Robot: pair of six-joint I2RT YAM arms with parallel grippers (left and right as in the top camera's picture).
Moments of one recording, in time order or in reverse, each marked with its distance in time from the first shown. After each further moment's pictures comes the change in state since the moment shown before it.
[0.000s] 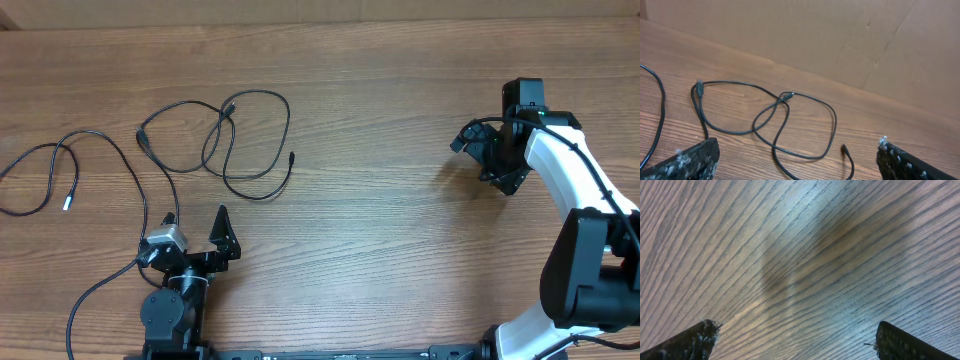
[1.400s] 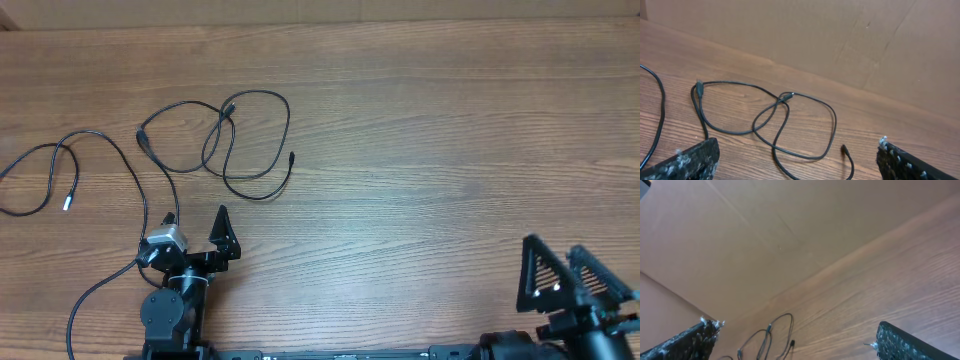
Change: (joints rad) left arm 0.000 0.000 0.000 0.000 0.000 0.000; right arm 0.137 -1.536 -0.148 -0.179 0.008 0.005
